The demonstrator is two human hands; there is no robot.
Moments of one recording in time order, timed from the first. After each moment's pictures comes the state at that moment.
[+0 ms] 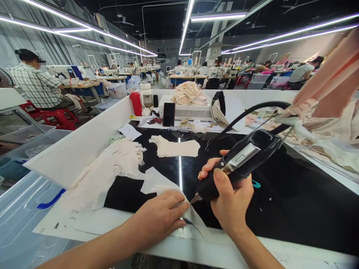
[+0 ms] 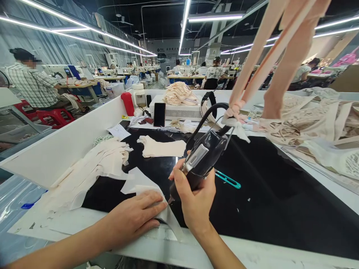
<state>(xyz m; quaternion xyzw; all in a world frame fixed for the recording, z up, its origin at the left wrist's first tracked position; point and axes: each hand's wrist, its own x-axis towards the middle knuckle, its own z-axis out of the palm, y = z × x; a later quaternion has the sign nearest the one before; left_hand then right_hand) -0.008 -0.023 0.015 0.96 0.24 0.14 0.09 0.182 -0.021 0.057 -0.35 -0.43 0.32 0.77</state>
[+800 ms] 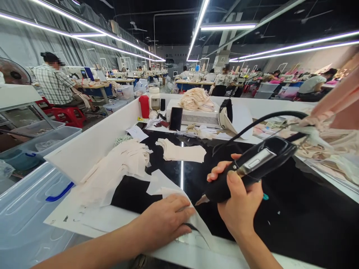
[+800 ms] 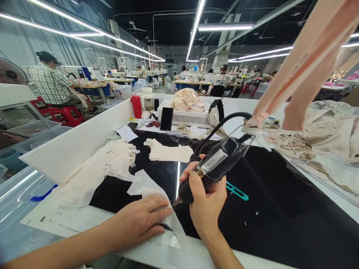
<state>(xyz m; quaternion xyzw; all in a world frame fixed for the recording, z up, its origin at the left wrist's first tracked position) -0.003 -0.024 0.014 0.95 0.25 0.15 0.12 0.185 -0.010 0.062 -0.33 -0.39 0.33 0.79</state>
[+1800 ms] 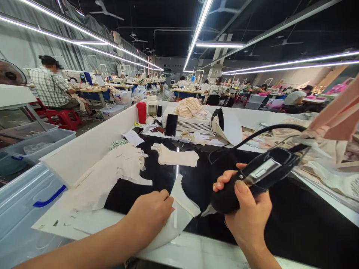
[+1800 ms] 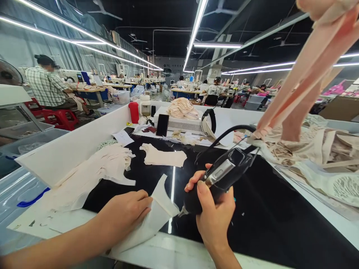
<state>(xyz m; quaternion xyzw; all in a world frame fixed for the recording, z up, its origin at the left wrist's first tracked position) 0.002 -0.023 0.057 0.90 0.44 -0.03 0.04 0.214 -0.026 0.068 -0.34 -0.39 0.32 0.79</state>
